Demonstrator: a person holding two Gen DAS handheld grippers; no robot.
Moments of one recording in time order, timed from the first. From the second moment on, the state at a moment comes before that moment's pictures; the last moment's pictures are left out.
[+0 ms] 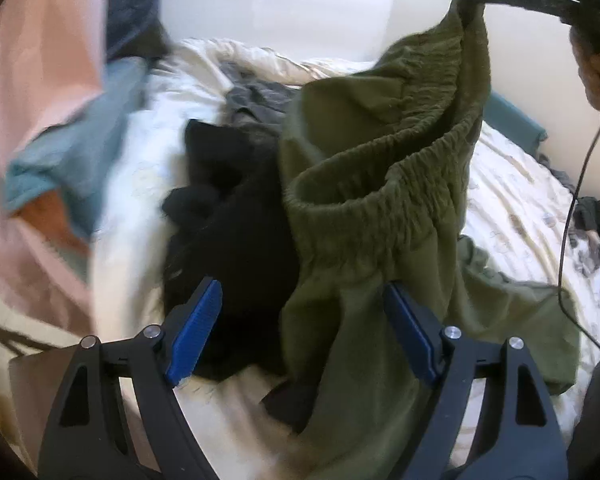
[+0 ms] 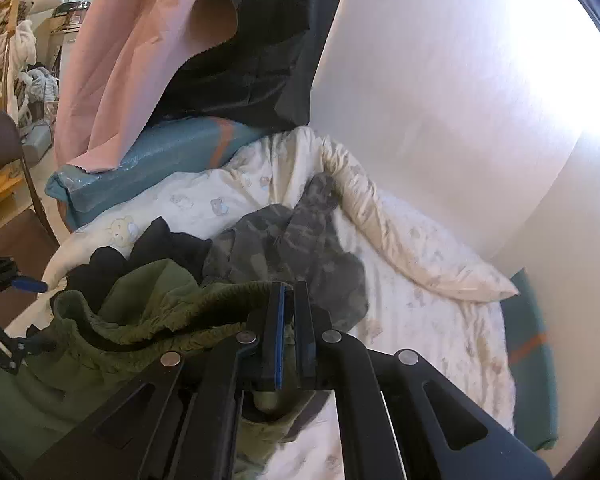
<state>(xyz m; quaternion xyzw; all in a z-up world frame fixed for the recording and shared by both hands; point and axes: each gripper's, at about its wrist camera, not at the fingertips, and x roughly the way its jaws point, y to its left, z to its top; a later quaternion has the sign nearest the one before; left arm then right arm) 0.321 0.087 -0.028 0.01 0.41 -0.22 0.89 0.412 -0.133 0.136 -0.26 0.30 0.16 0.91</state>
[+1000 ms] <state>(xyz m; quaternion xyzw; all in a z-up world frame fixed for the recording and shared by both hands) 0.141 0.063 0.310 0.10 0.19 -0.14 0.97 0.189 -0.221 0.392 -0.22 0.16 0.12 0.96</state>
